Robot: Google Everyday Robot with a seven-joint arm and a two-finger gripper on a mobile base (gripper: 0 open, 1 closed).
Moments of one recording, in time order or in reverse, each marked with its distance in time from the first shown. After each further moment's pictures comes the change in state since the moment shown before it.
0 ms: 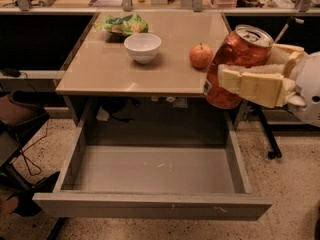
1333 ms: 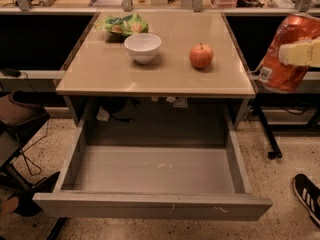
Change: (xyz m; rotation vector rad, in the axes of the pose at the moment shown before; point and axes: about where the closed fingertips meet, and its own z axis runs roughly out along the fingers) arm 0.013 -0.105 -0.052 -0.160 0.205 0.207
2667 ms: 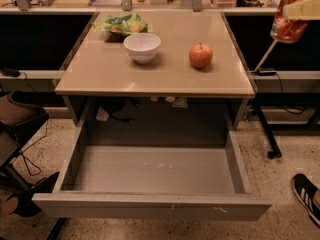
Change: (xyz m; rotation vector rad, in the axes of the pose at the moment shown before) arm -0.046 -0.192 0.005 0.259 0.025 -0.093
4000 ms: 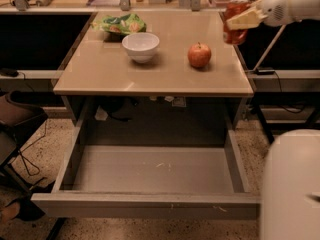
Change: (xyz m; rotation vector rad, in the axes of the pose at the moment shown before) arm 0.015 -0.042 0.164 -0.060 0.079 -0.147
